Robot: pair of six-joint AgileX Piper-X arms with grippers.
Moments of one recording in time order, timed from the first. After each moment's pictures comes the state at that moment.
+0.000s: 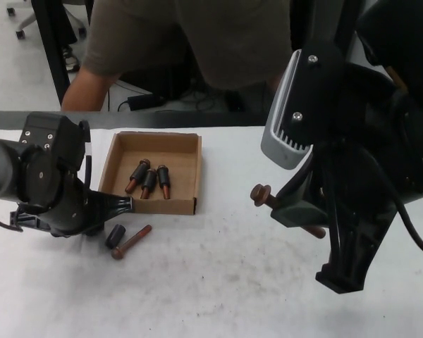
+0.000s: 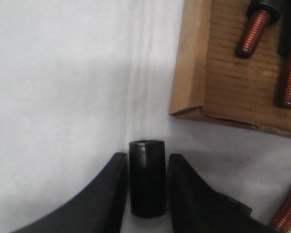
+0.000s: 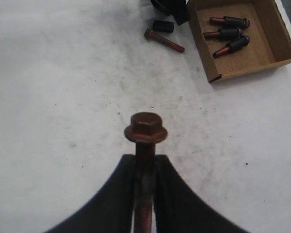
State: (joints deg) left arm -13.7 102.6 -53.2 18.4 -1.2 -17.8; right arm 45.9 70.2 -69.9 59.6 -3.7 -25.6
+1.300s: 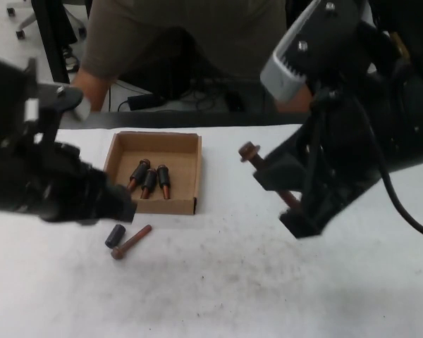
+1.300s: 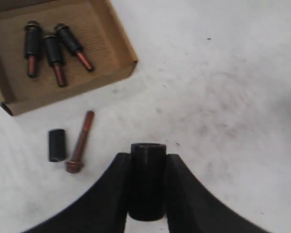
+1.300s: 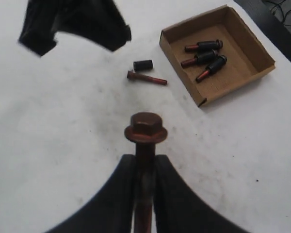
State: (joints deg) left arm -19.2 66.5 -45.6 31.8 17.8 2.6; right arm 44.0 71.5 -69.9 47.1 -7.8 -7.4
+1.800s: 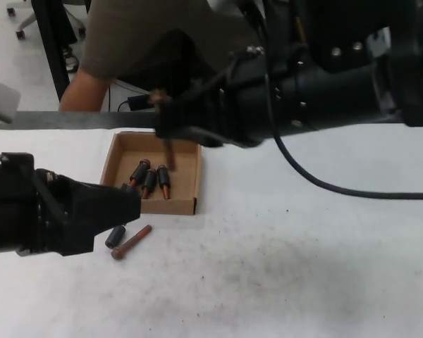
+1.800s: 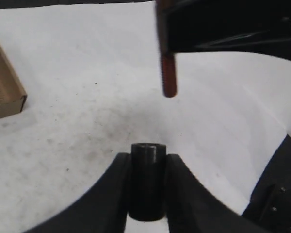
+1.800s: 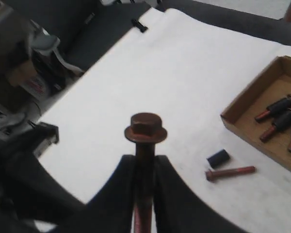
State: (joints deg) left arm -19.5 46.0 -35.6 24.9 36.0 -9.0; right arm 44.0 81.3 -69.9 19.9 -17.7 24.8
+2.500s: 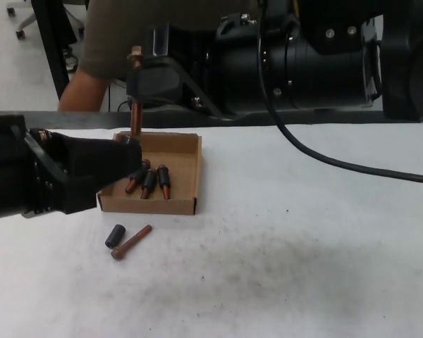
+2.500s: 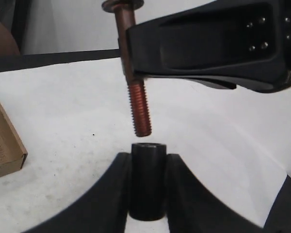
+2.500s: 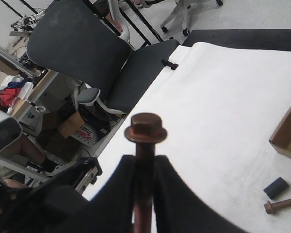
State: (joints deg) left arm -19.5 46.0 -35.6 13.8 33.3 -13.3; right arm 44.0 81.4 -69.9 13.4 -18.3 34.9
